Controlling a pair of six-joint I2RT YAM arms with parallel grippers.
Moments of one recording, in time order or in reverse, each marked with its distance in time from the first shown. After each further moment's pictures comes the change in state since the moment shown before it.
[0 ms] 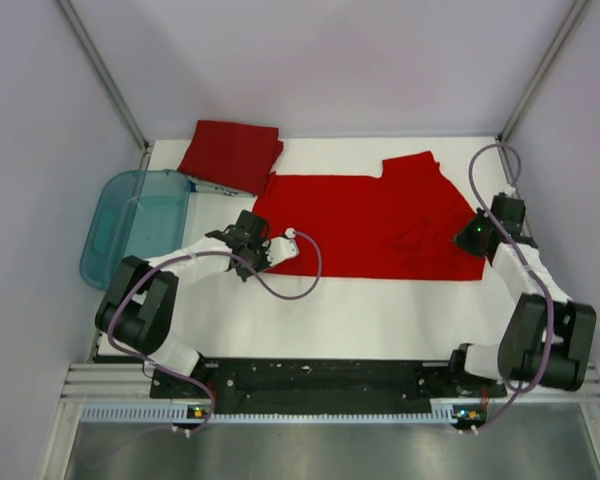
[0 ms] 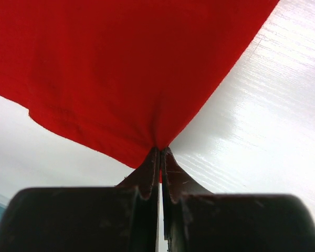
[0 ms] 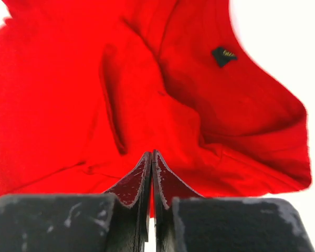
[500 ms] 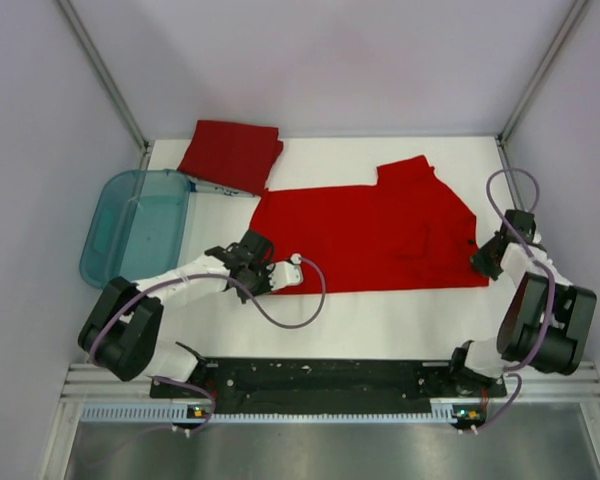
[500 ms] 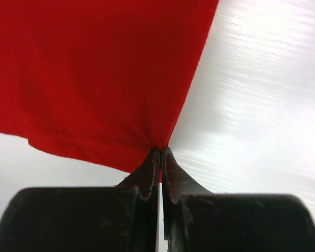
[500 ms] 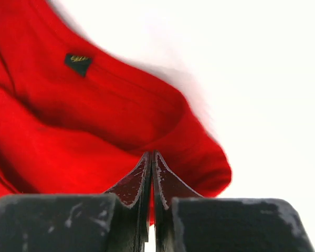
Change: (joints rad) left arm -0.101 -0.129 -0.099 -0.096 0.043 -0.008; right arm -0.105 0.209 -0.002 -0.086 0.124 -0.015
